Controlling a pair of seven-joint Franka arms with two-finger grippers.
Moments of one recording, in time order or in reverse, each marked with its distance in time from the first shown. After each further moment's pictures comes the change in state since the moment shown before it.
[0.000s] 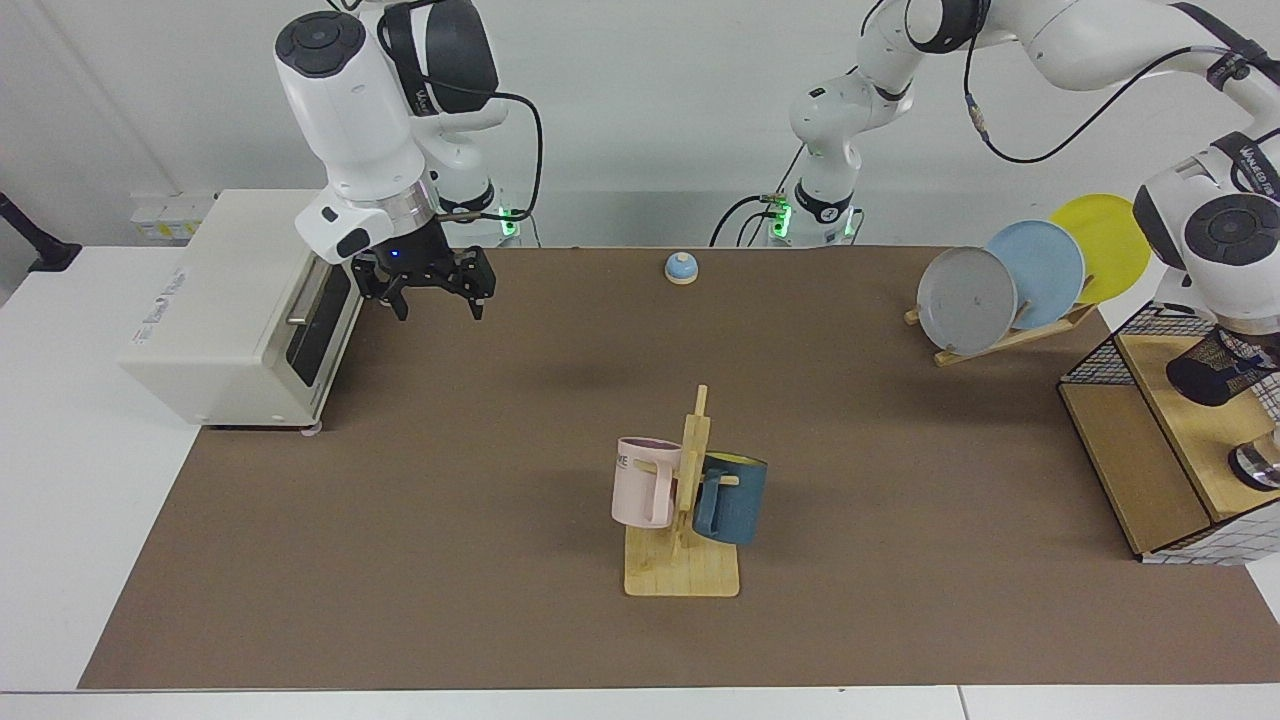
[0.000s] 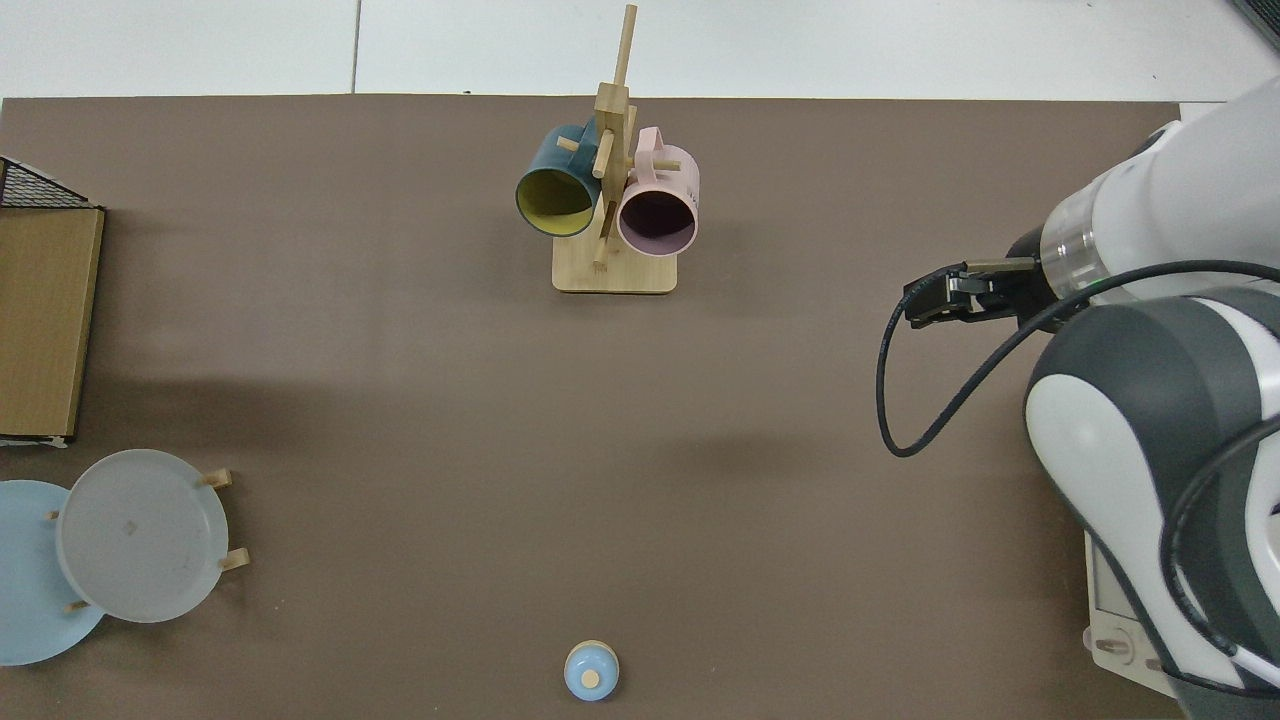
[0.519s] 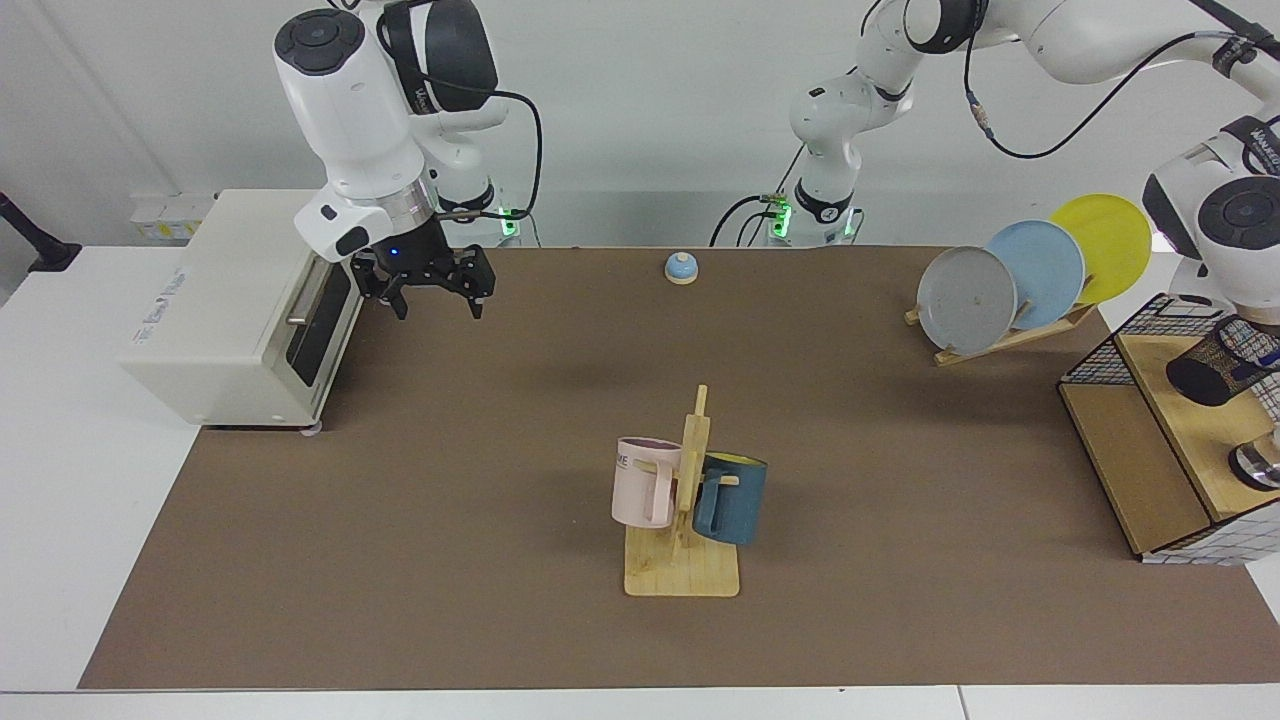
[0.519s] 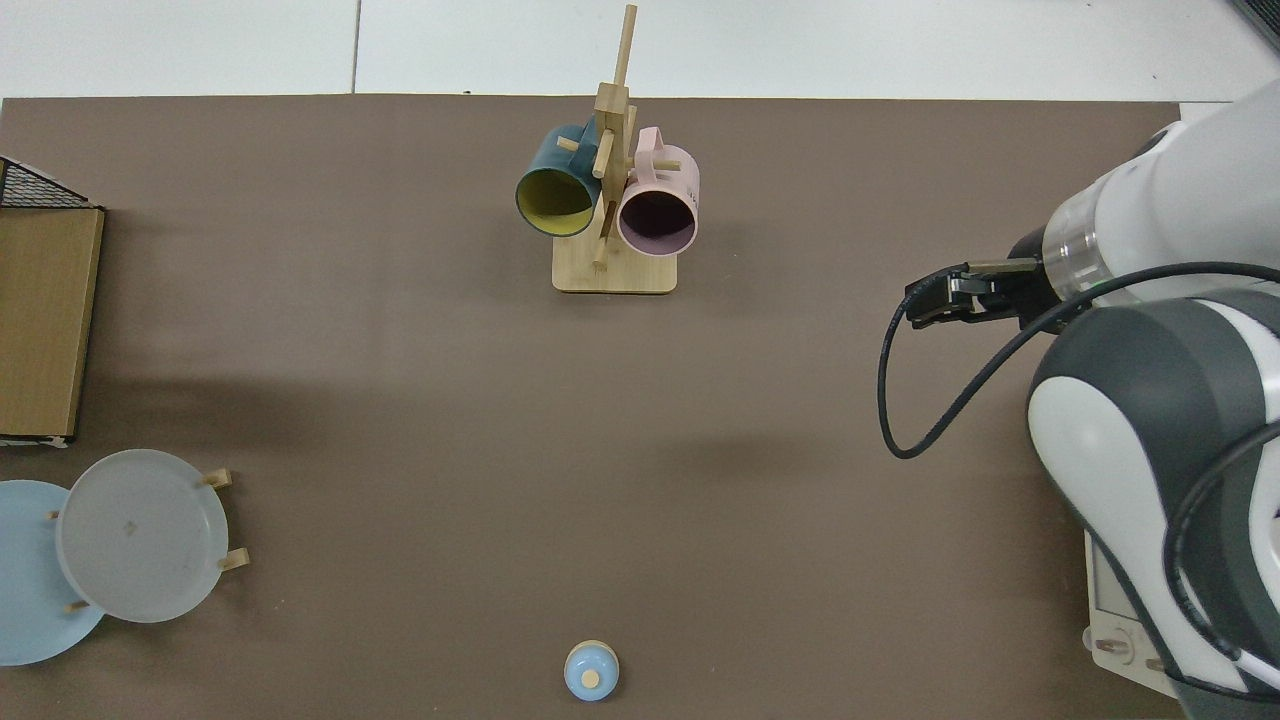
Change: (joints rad) left arm -0.015 0.002 0.001 0.055 0.003 -0.023 0.013; right arm 0.000 -0.004 -0.001 -0.002 0.000 0.000 0.000
